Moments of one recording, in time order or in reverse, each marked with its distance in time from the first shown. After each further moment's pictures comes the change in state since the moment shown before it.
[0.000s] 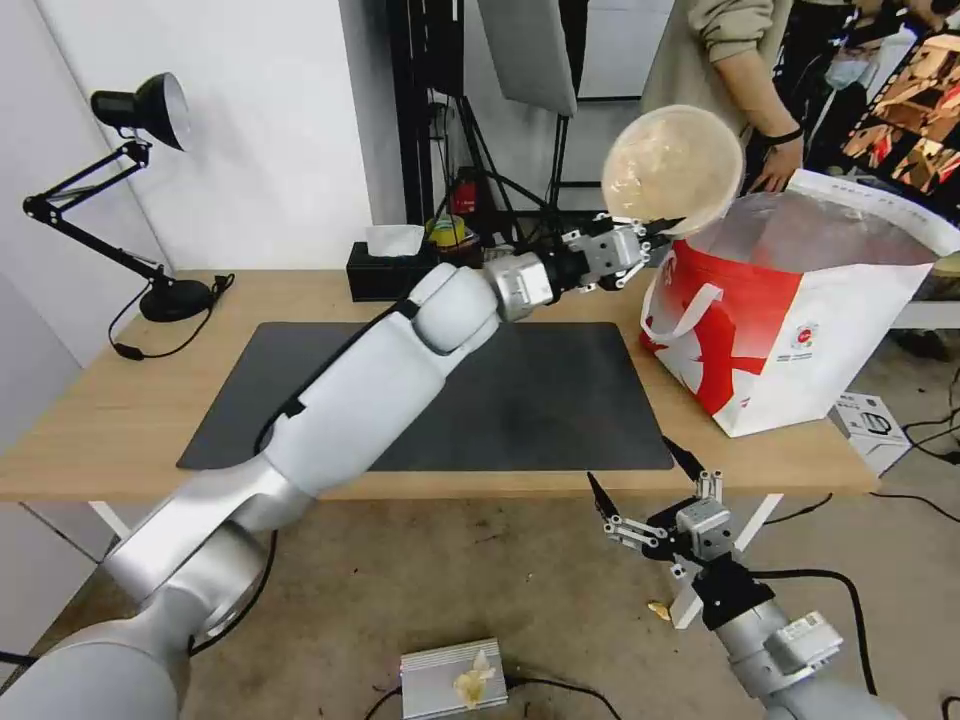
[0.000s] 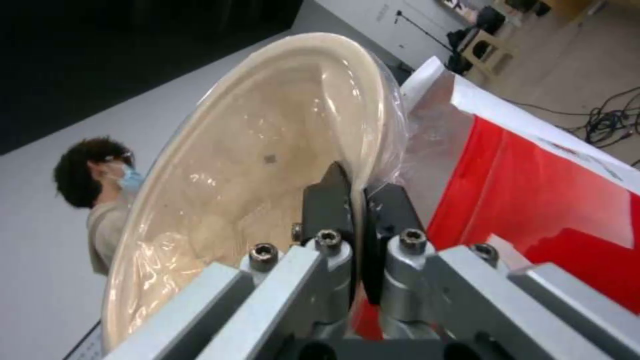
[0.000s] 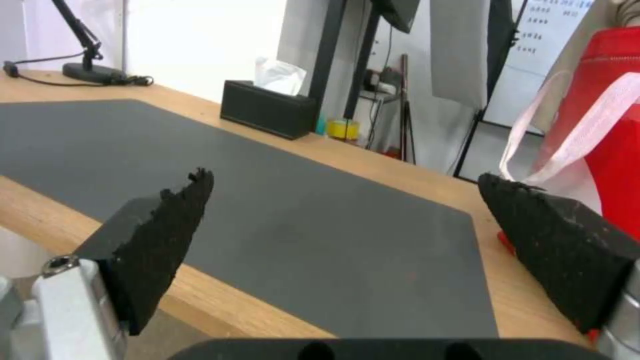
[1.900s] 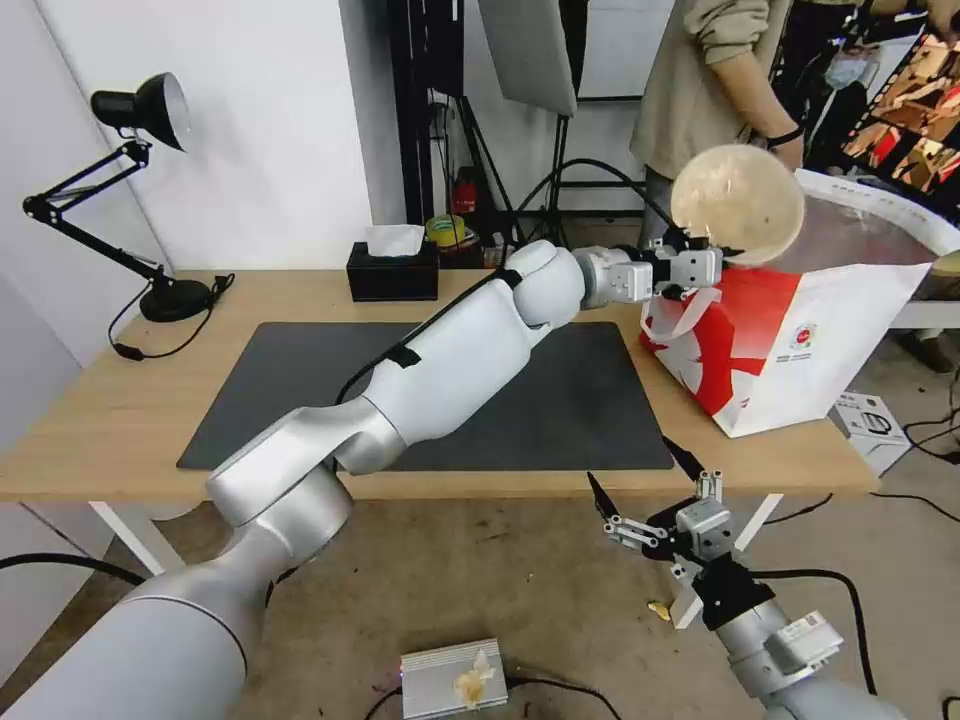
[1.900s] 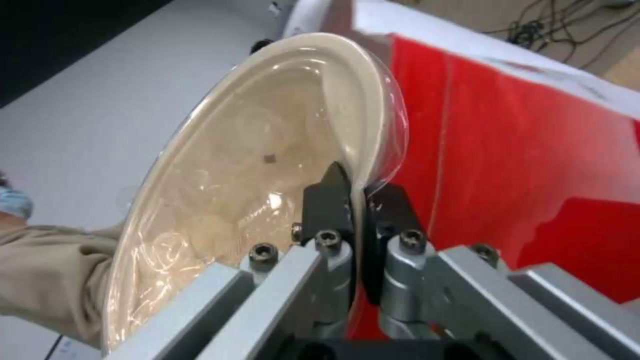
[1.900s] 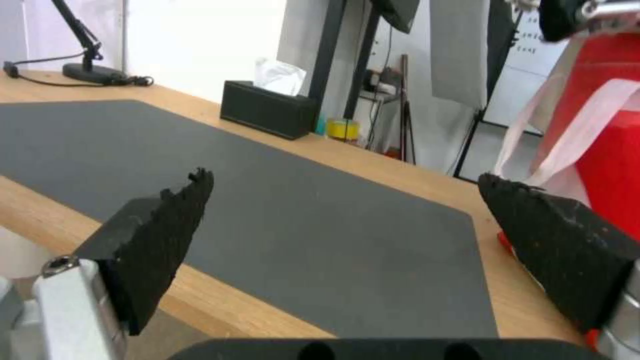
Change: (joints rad) left arm -0.152 -0.206 0.149 0.322 0.161 0.016 0.039; right arm 0.000 0.000 0.000 0.000 0.000 0.000 0.000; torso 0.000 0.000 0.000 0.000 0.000
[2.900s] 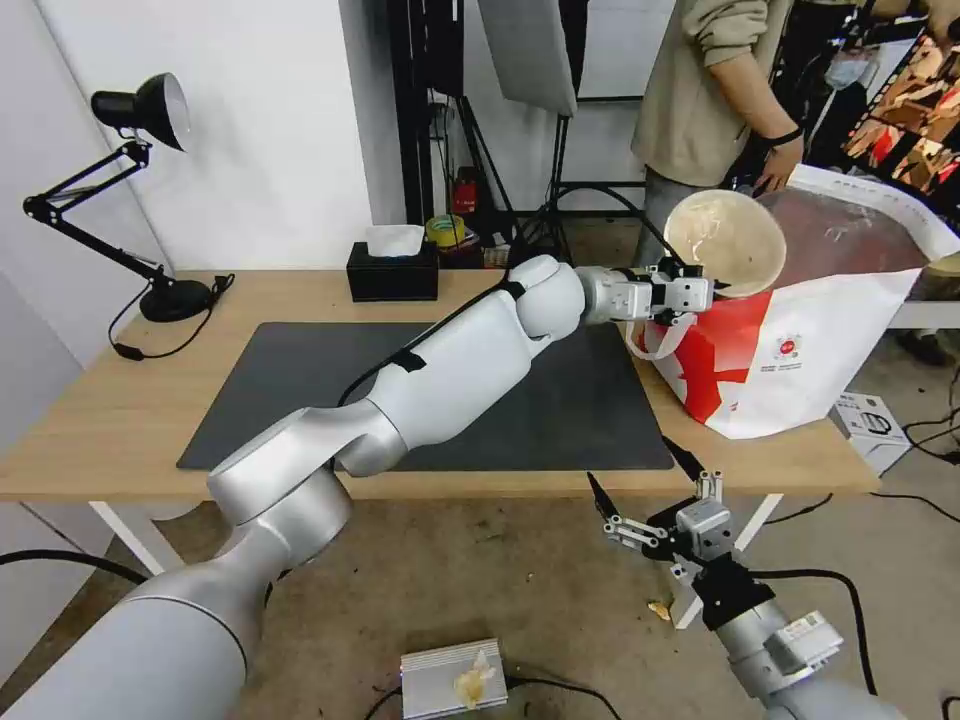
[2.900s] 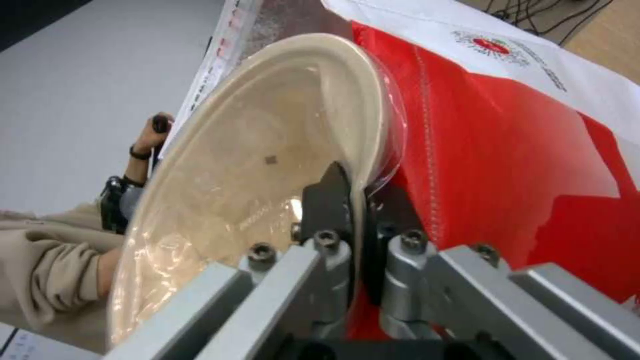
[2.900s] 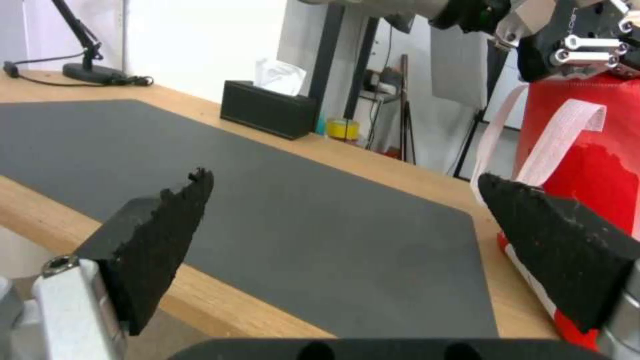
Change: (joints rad) left arm 0.006 0.000 0.019 0.022 -0.018 0.027 0.045; right arm 0.000 0.000 0.000 0.000 0.000 0.000 0.000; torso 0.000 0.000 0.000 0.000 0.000
